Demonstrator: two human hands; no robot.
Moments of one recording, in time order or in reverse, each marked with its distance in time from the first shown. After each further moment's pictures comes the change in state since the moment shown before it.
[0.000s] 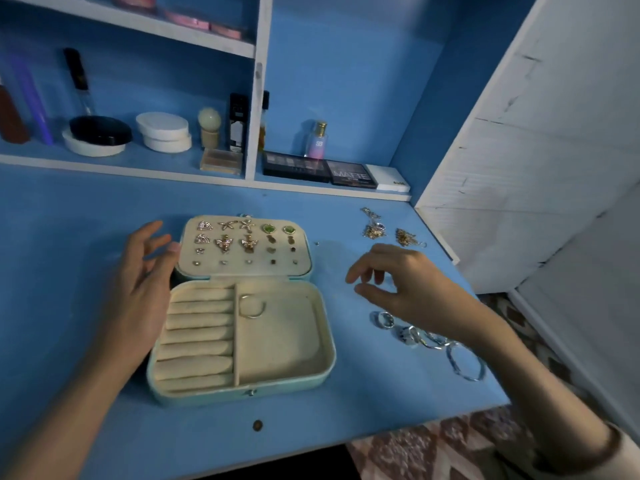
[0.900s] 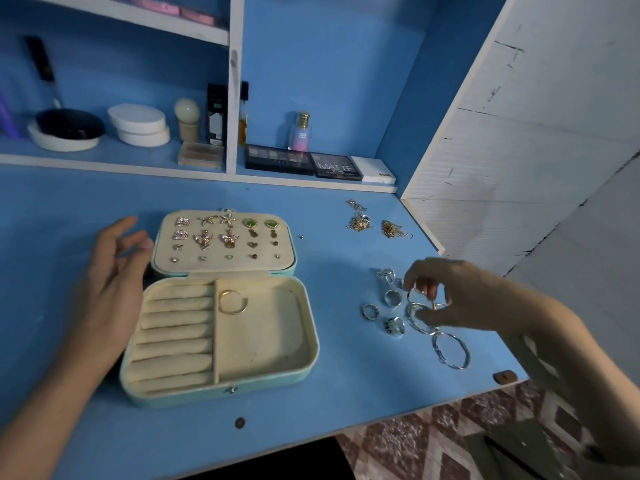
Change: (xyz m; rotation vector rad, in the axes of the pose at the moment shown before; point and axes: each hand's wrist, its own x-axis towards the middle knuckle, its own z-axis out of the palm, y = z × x) left_hand 0.001 -0.002 -0.006 -0.066 0.015 0.001; right_hand -0.043 0.060 -0.034 -0.114 -0.309 0.183
